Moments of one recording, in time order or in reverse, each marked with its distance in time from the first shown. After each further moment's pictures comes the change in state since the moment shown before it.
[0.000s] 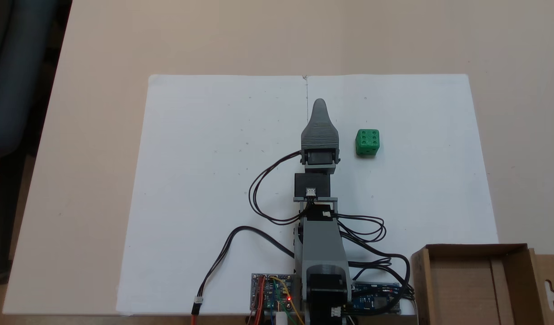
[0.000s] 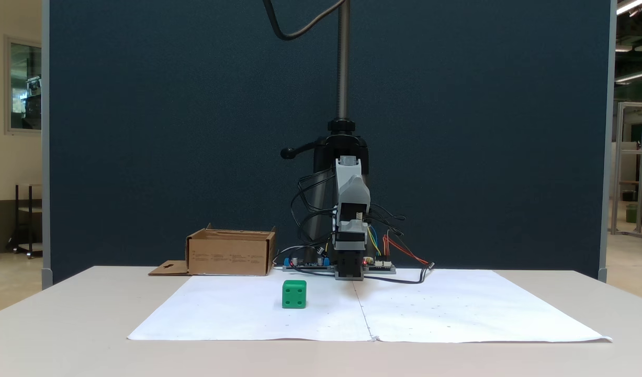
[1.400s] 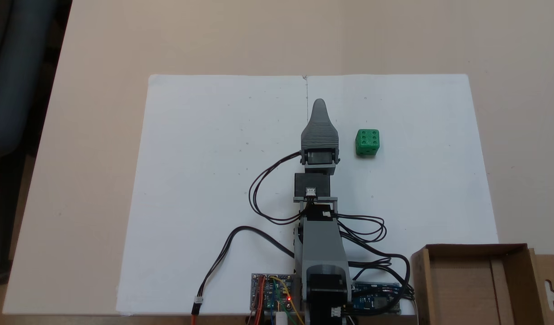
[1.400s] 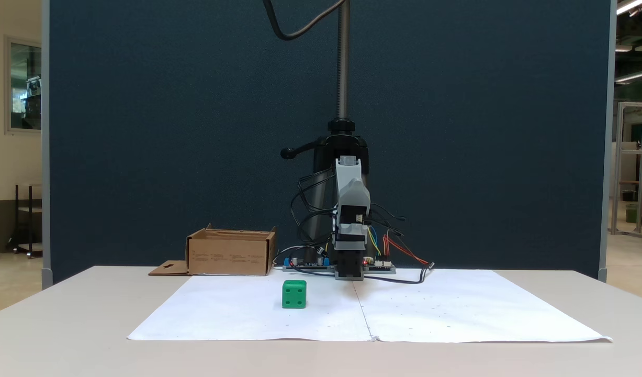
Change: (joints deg) arm 0.0 0.0 0.0 2.9 0.0
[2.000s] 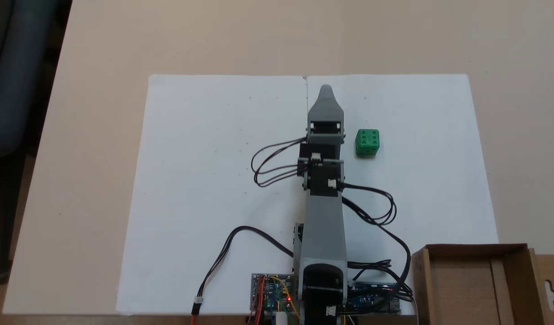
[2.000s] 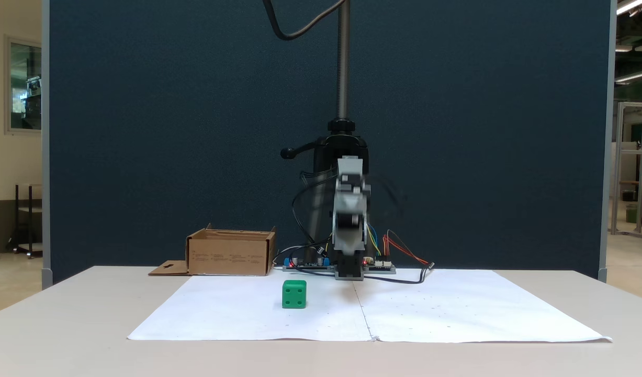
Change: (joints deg) arm 2.7 0.0 -34.2 65.9 0.0
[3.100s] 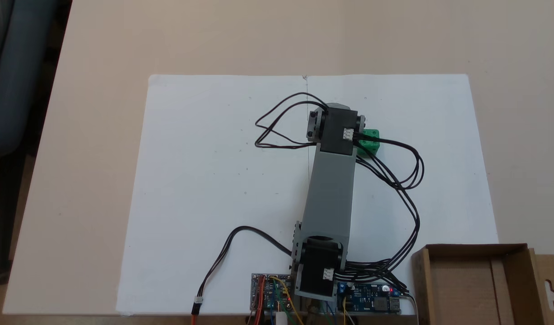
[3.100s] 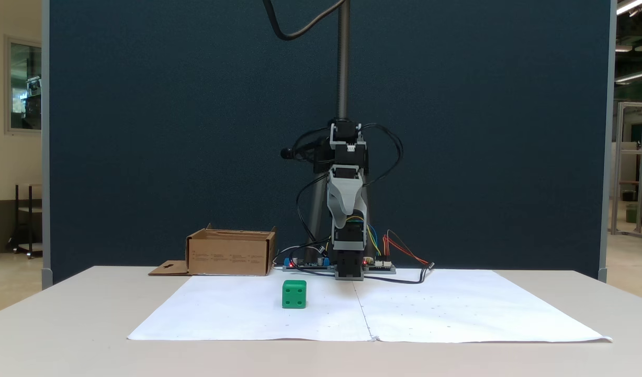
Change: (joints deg) arm 6.3 -15.6 -43.2 78.7 -15.6
